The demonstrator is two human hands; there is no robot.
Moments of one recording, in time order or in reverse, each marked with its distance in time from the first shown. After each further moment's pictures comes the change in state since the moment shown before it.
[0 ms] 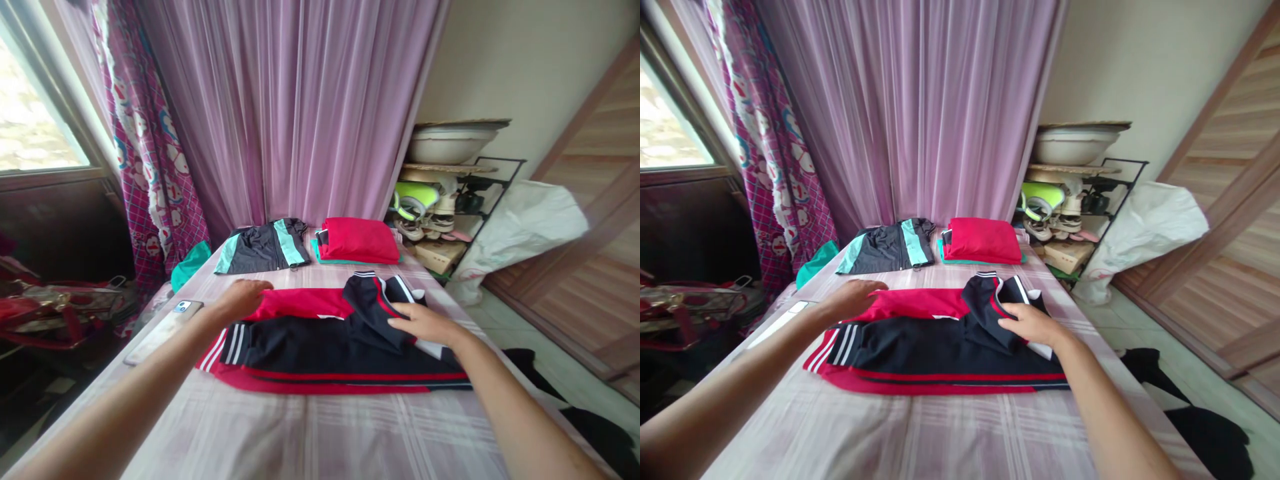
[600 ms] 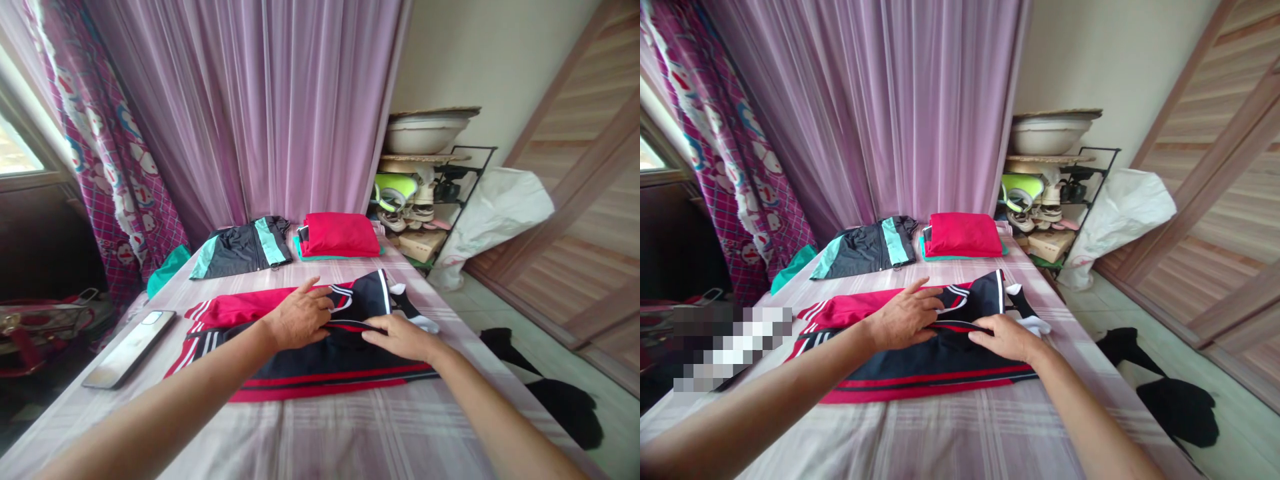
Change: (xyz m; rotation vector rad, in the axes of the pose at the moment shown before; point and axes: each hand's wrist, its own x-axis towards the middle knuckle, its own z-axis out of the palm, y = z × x) left_hand 0.027 0.150 0.022 0.274 0.164 0.839; right_hand -0.024 0.000 0.021 -0.137 -0.096 -0.089
